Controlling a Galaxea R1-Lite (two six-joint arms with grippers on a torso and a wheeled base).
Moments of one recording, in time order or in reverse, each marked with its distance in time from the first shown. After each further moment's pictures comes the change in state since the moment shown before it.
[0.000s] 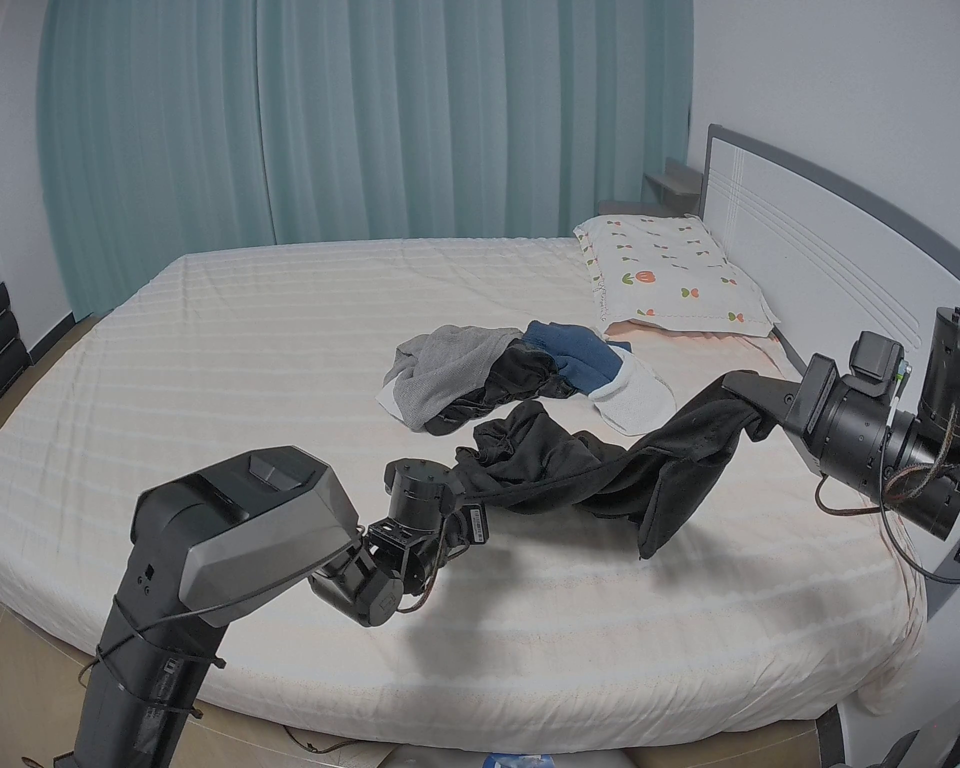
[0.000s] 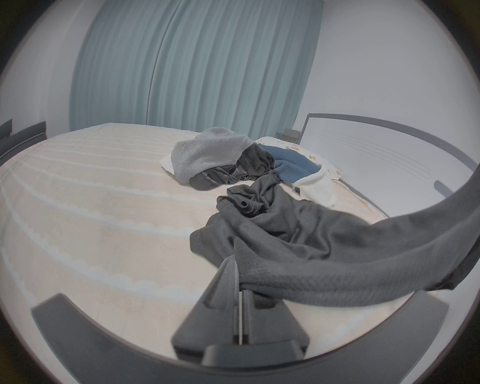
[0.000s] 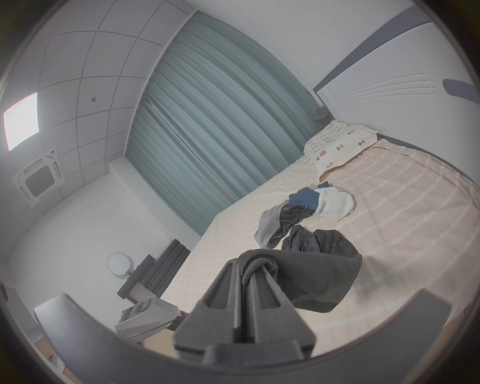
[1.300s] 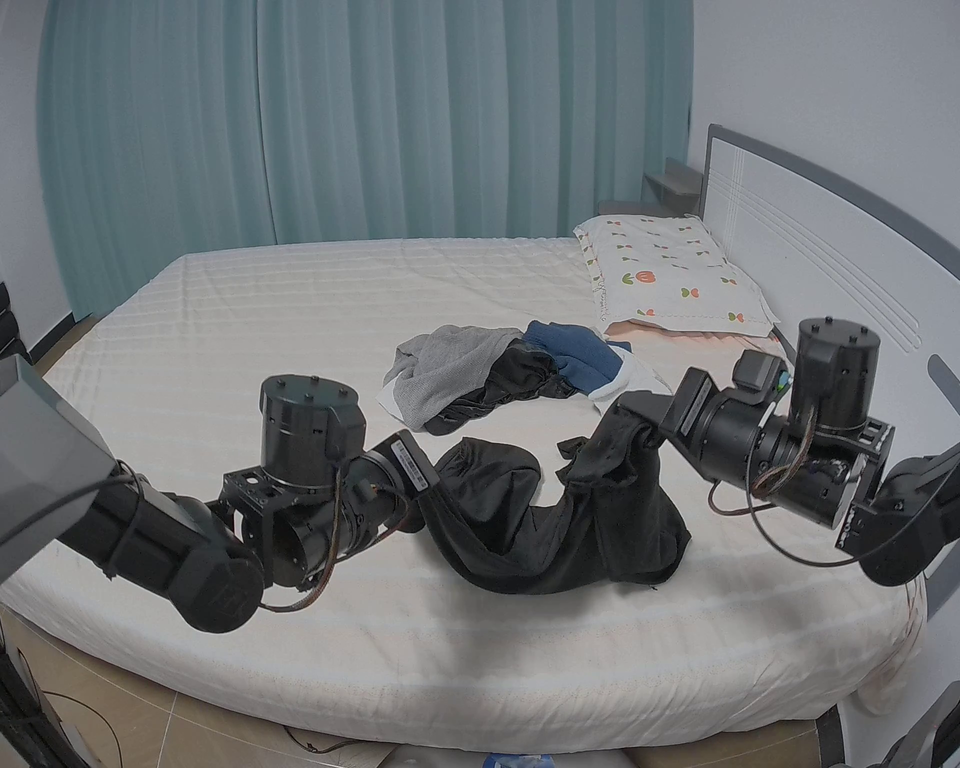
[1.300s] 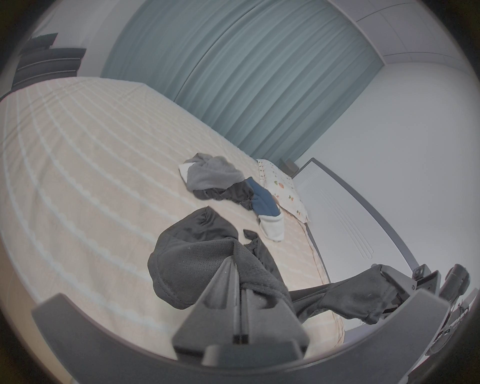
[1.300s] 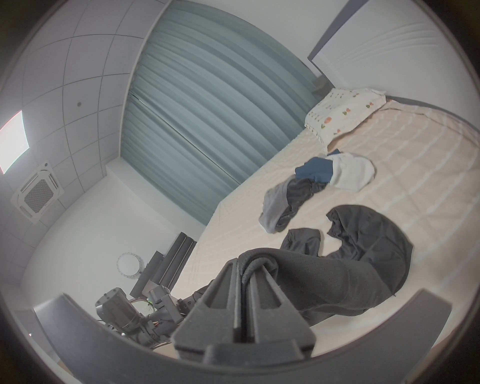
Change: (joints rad) left arm -0.050 -0.662 0.439 0.180 -0.013 -0.451; right arm 0.033 0.337 -0.119 -0.166 0.053 0.107
